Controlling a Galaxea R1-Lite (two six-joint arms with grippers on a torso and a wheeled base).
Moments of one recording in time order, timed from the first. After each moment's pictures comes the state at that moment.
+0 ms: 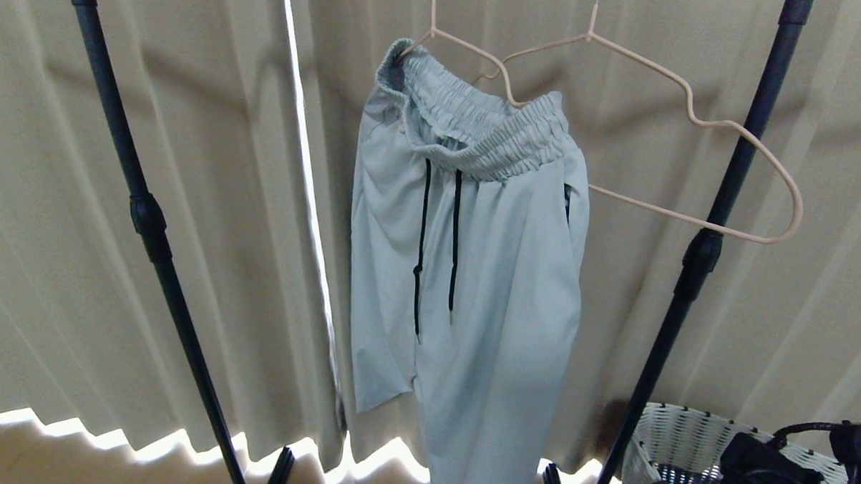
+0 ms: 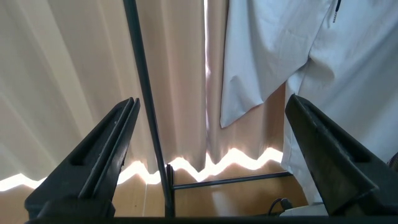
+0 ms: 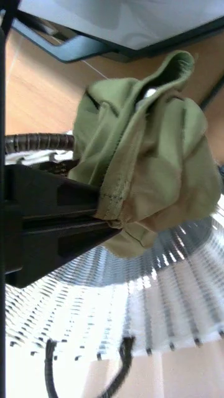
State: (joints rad) left arm -0.01 0.01 0.00 0.01 -0.12 0.05; right arm 0.00 1.54 -0.07 -0.51 -0.01 -0.64
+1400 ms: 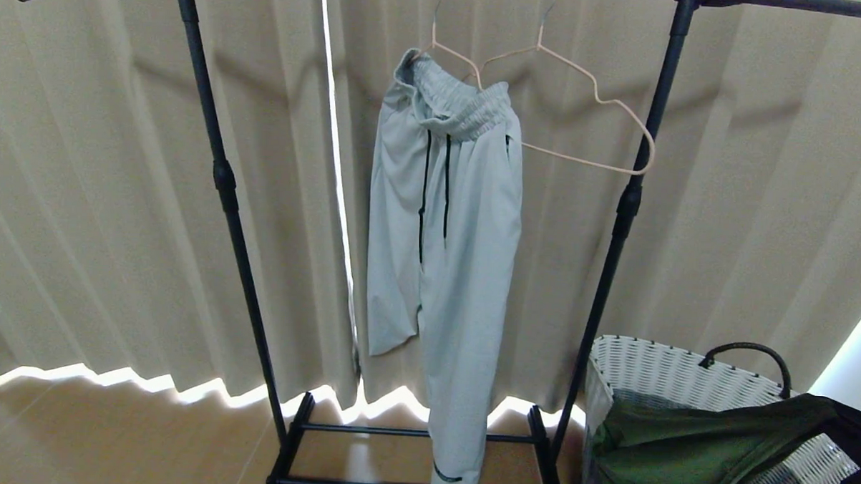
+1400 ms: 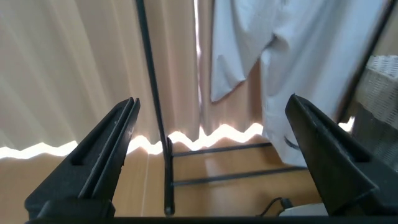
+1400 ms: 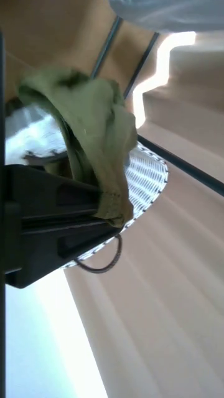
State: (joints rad) left arm -0.01 0.01 0.00 0.01 -0.12 0.06; right arm 0.02 0.99 -0.14 -0.53 0.00 -0.54
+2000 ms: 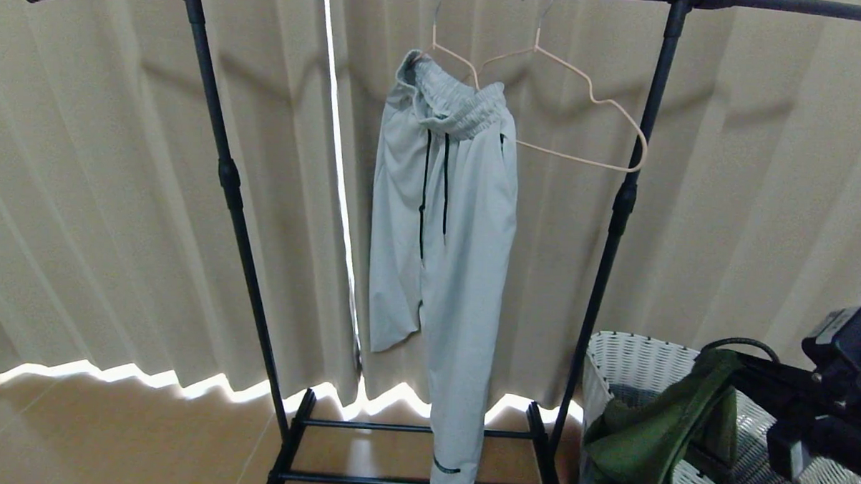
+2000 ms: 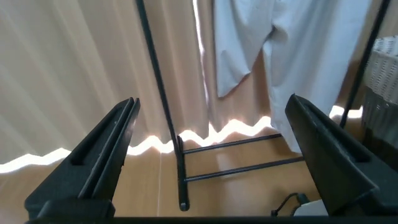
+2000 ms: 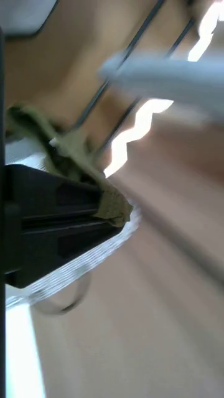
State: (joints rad) left arm 0.00 0.01 0.00 0.01 -0.16 0.16; right arm 0.33 1.17 -0.33 -0.53 0.00 -0.40
